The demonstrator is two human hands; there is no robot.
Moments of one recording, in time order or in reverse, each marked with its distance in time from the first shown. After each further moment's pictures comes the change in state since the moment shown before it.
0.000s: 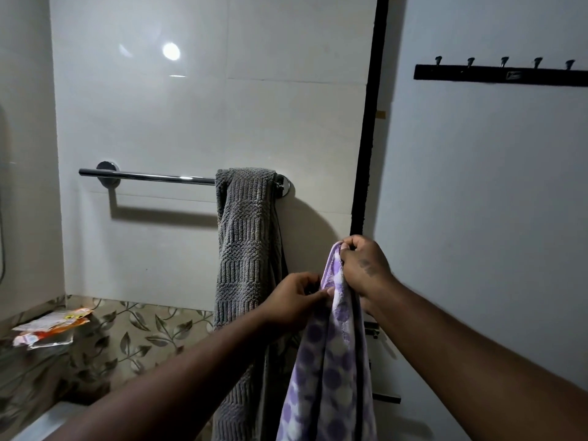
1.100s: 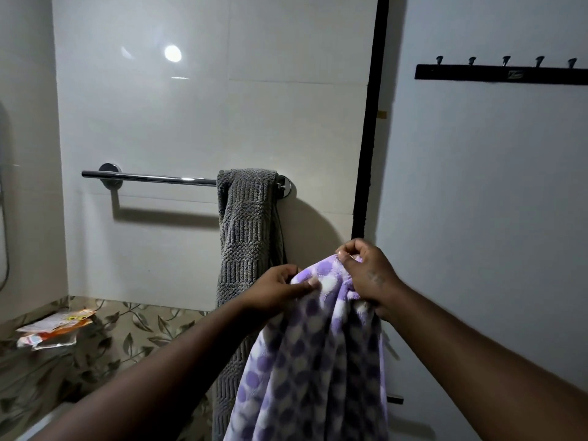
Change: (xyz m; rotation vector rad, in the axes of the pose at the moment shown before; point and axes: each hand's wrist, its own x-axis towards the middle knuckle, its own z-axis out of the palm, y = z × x) left_hand -0.003 0.011 -0.032 -0.018 0.085 -0.105; right_hand 0.010 0.023 -0.014 -0.065 -0.135 -0.174
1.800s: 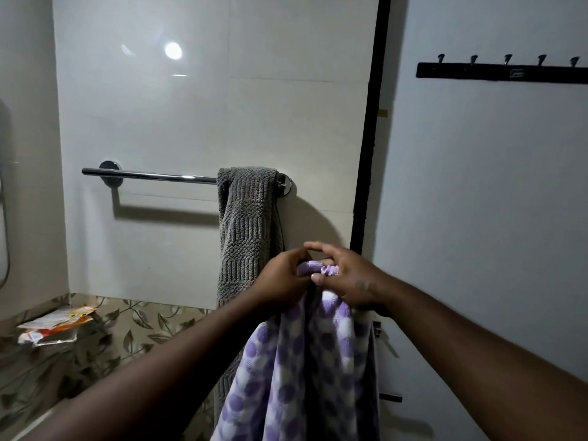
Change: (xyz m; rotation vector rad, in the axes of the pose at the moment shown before) left_hand 0.013 0.014 0.006 0.485 0.096 0.298; right_hand -0.010 -0.017 -0.001 -0.066 -0.522 -0.137
